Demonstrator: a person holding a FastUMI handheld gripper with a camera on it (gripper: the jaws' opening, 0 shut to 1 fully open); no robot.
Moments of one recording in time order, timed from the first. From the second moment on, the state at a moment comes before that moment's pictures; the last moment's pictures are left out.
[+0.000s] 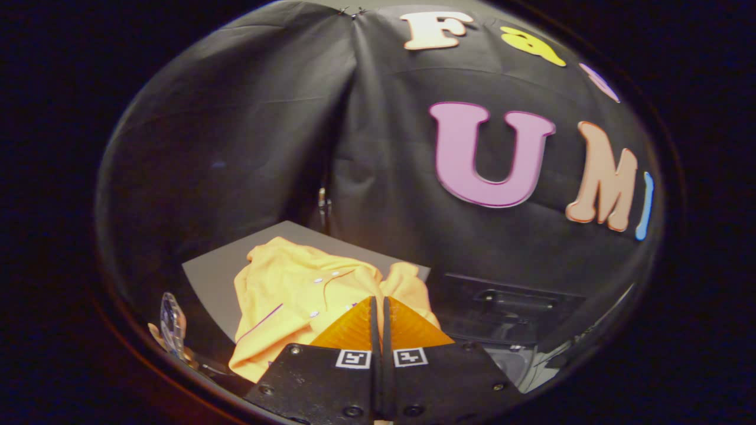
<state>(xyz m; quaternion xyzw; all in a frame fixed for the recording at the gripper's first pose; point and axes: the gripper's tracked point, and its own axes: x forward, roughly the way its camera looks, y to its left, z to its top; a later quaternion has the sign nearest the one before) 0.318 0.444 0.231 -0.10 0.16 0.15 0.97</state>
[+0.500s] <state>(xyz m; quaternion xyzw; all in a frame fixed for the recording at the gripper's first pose) 0.312 0.448 0.245 -0.09 0.10 -0.03 0.99</state>
